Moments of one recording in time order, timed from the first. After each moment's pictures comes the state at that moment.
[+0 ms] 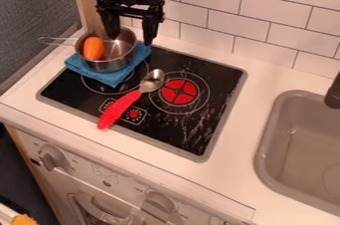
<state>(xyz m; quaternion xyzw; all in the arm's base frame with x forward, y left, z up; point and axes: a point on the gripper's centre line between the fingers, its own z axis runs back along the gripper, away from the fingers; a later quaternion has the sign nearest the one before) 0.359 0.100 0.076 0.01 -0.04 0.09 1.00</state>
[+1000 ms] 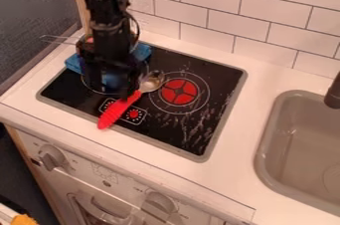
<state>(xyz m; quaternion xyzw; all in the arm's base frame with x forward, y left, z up) 0.286 0.095 0.020 0.02 0.03 -0.01 1.00</state>
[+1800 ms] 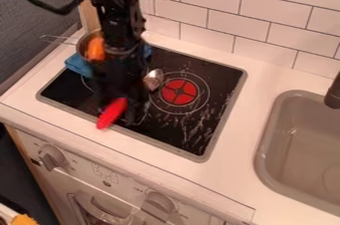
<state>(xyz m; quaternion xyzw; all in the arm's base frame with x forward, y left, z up) 0.277 0.065 0.012 0.03 0.02 -0.08 1.00</state>
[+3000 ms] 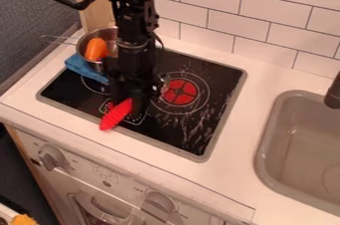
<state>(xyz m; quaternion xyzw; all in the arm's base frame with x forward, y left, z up) 0.289 0.065 0.006 0.04 0.05 -0.05 1.00</state>
